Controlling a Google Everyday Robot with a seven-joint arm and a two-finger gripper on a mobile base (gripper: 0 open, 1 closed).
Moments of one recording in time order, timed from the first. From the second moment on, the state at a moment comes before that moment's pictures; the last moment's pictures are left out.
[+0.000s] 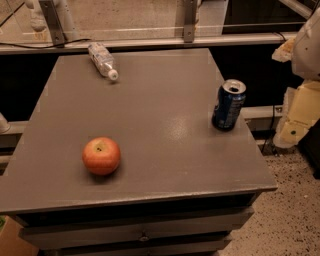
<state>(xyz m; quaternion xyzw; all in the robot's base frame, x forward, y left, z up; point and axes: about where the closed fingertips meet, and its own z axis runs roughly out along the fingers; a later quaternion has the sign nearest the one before) 0.438 -0.216 0.977 -0.60 0.78 -0.04 0.16</state>
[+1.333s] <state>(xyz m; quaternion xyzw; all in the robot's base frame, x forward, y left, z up) 0.499 -0.231 0.948 -0.54 0.78 0.09 0.31</state>
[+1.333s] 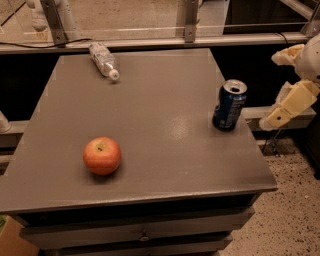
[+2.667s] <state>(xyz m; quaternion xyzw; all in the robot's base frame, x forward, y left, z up) 0.562 -0.219 0.853 -0.48 0.74 0.27 0.39</state>
